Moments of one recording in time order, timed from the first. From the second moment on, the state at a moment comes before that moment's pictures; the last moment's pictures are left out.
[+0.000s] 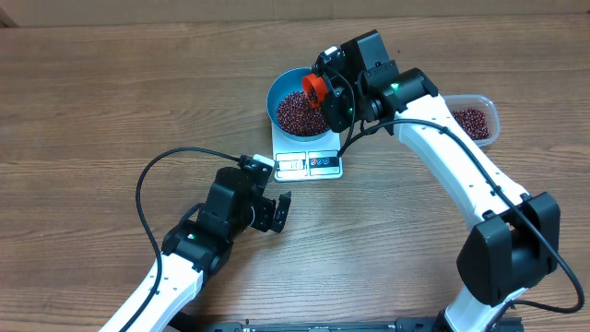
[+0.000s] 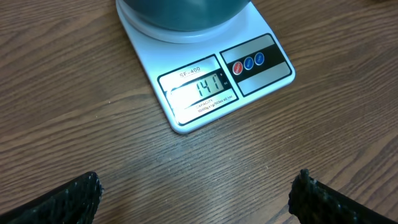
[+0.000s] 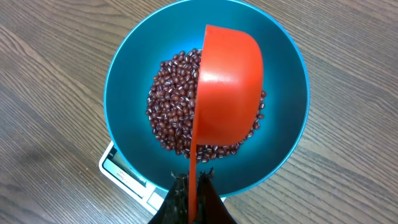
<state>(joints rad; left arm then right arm) -0.48 1.12 0.56 -0.21 0.03 -0.11 0.42 1.86 1.63 -0.79 -0.20 -0.14</state>
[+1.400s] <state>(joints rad) -0.48 1.12 0.56 -0.21 0.03 -0.11 0.42 1.86 1.63 -0.79 -0.14 -0.20</state>
